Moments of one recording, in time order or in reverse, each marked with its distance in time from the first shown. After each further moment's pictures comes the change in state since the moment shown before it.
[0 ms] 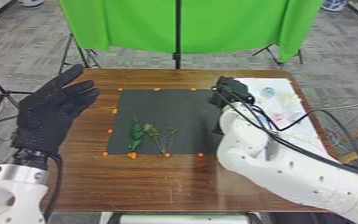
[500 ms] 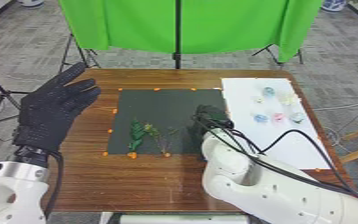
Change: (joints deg) left arm -1.1 0.0 0.2 0.2 0.1 -0.2 -0.9; right arm -5.1 -3.9 -4.3 -0.6 0.0 -2.6 0.3
